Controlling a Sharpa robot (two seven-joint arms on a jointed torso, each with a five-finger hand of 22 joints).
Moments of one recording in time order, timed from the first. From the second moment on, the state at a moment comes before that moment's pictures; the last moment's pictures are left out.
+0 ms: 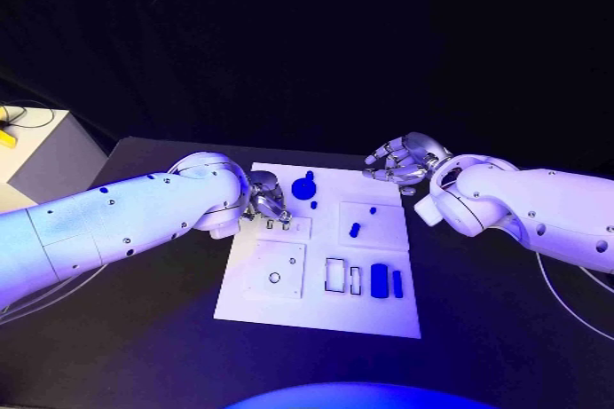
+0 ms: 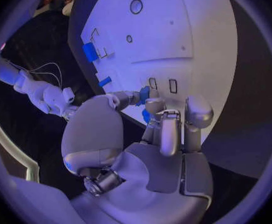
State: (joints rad) left arm 1.28 -0.63 -0.06 1.37 -1.12 0.14 -0.49; left_hand 1.04 -0.22 0.79 0.21 0.43 0.75 0.07 0.98 0.56 1.20 -0.03 1.23 0.77 1.46 -0.08 1.55 1.31 0.12 1.28 0.03 1.33 0.99; right arm 1.32 -0.82 -0.14 1.48 -0.71 -0.46 -0.11; right_hand 1.44 -0.18 0.23 0.29 0.31 0.79 0.17 0.38 0.23 1.13 0.09 1.20 1.09 1.47 0.00 1.41 1.31 0.09 1.39 0.11 1.04 1.23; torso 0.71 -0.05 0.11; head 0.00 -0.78
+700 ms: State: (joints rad) left arm 1.28 -0.61 -0.06 1.35 -1.17 0.14 -0.49; left_hand 1.04 -0.22 0.79 0.21 0.43 0.75 0.06 0.98 0.56 1.20 -0.03 1.23 0.76 1.47 -0.08 1.55 1.31 0.12 1.28 0.03 1.33 0.99; right arm 1.32 -0.82 -0.14 1.48 -0.71 -0.46 -0.10; right_hand 1.44 -0.18 0.23 0.28 0.31 0.79 0.17 0.38 0.23 1.13 0.09 1.20 1.09 1.47 0.00 1.40 1.31 0.09 1.39 0.11 1.04 1.23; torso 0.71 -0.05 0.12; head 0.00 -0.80
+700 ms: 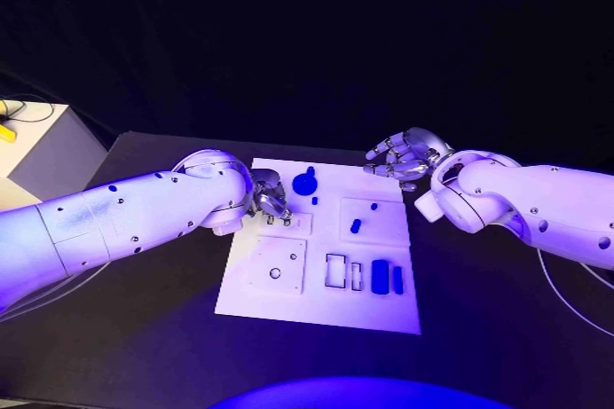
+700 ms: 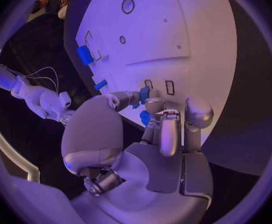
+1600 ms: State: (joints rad) left arm 1.27 -0.61 -0.06 1.36 -1.19 0.17 -0.50; left_hand 1.04 -0.22 0.79 0.21 0.43 0.75 0.06 0.98 0.57 1.20 -0.03 1.22 0.75 1.47 -0.08 1.55 1.31 0.12 1.28 0.03 1.33 1.00; right arm 1.32 -0.82 -0.14 1.48 -0.71 -0.46 -0.11; right_hand 1.44 -0.18 0.23 0.28 0.31 0.79 0.17 0.38 0.23 1.13 0.09 1.19 1.09 1.47 0.00 1.40 1.31 0.09 1.39 0.11 1.04 1.23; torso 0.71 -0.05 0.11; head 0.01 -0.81
